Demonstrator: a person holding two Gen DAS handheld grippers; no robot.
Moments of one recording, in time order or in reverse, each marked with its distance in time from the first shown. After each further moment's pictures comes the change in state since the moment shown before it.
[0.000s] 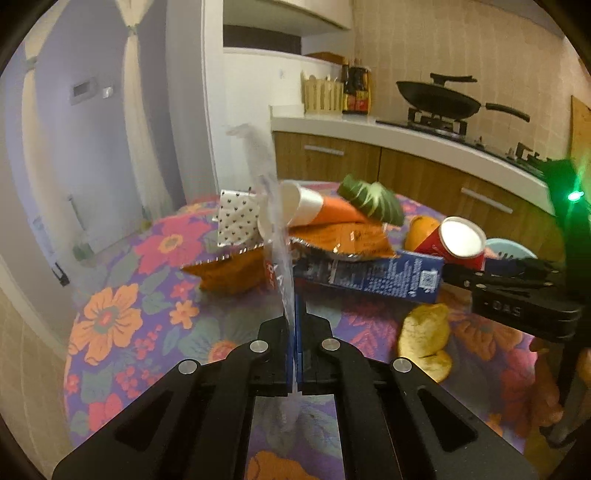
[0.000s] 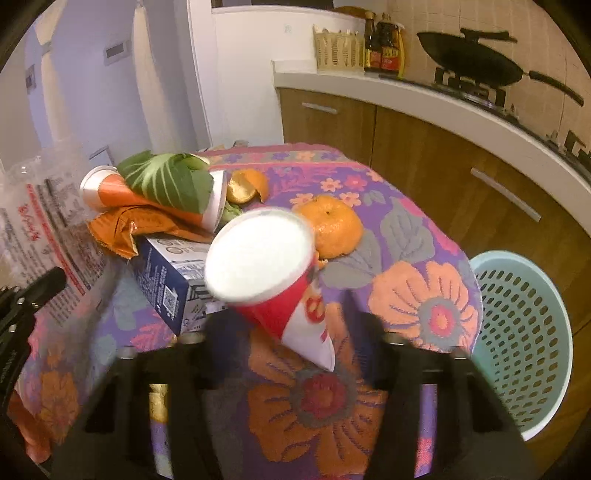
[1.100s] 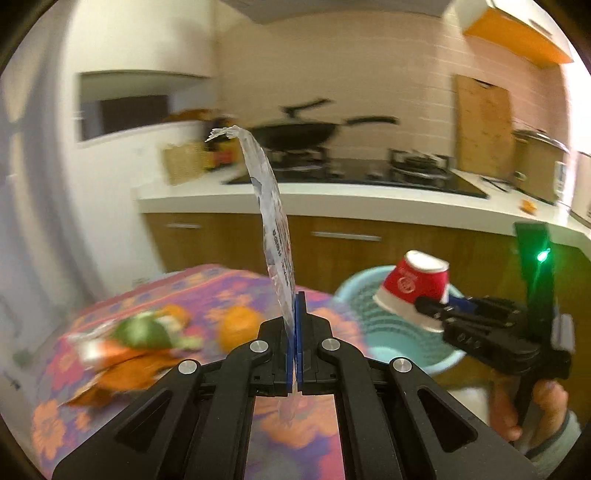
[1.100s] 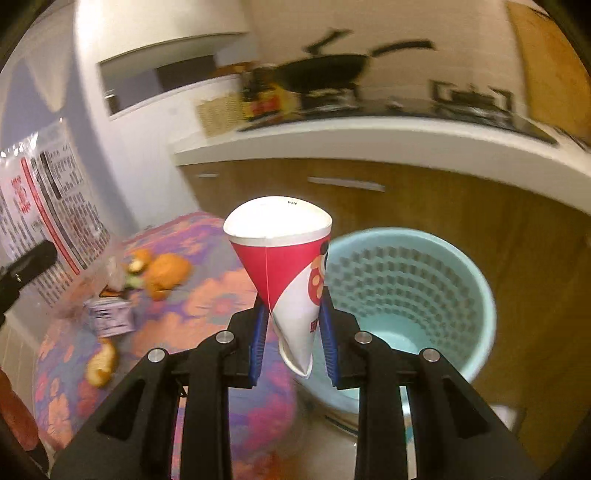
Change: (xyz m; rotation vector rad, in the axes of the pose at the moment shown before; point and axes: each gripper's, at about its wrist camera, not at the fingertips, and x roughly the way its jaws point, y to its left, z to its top) left arm -0.034 -0.174 0.062 0.286 -0.129 -0.371; right arm -0.105 -0.174 -0.065 0.360 -0.208 -0.146
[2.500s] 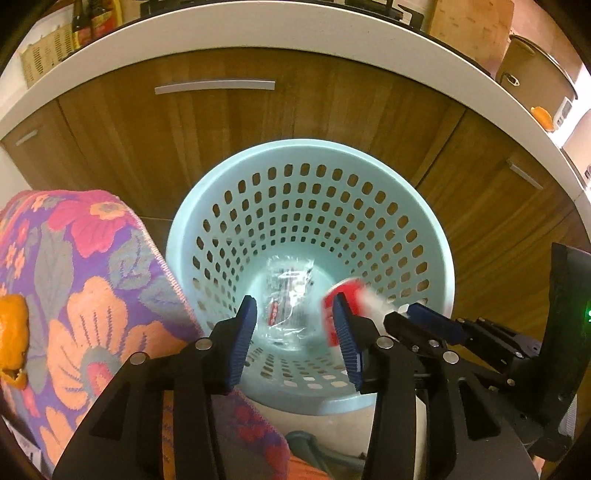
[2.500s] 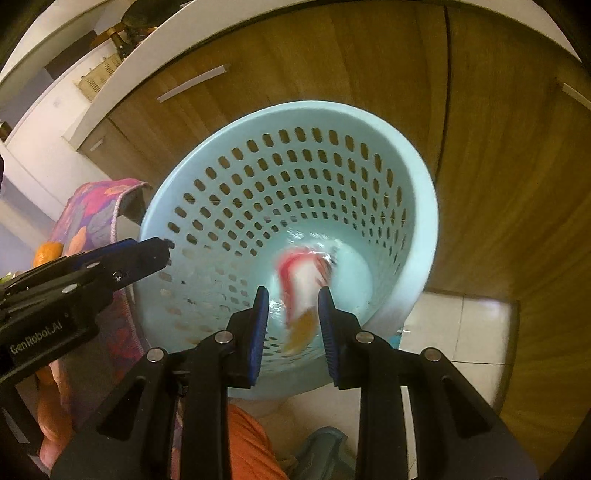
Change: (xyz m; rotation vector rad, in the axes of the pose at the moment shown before) left arm 0.224 -0.093 -0.025 0.010 0.549 -0.279; right arm 0.073 -0.106 -0.041 0.272 0.320 -0.135
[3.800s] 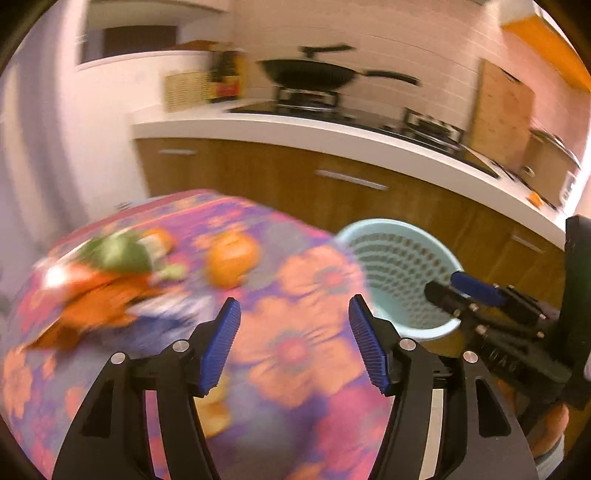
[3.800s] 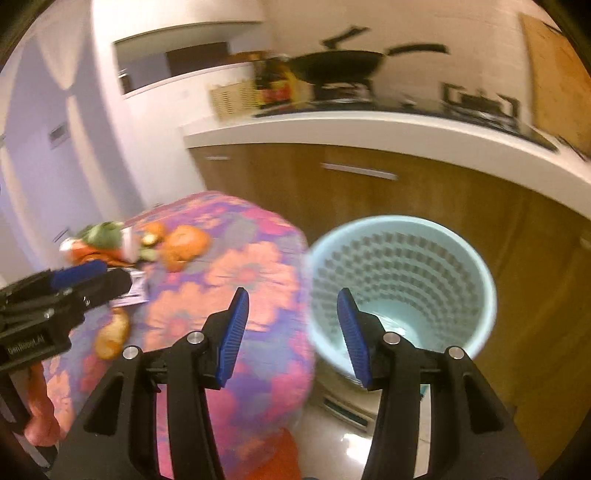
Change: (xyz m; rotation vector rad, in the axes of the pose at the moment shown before) left arm -0.196 0.089 -0.130 -0.210 -0.384 0.229; right arm -0.105 0.146 -0.052 -0.383 -0.299 0.143
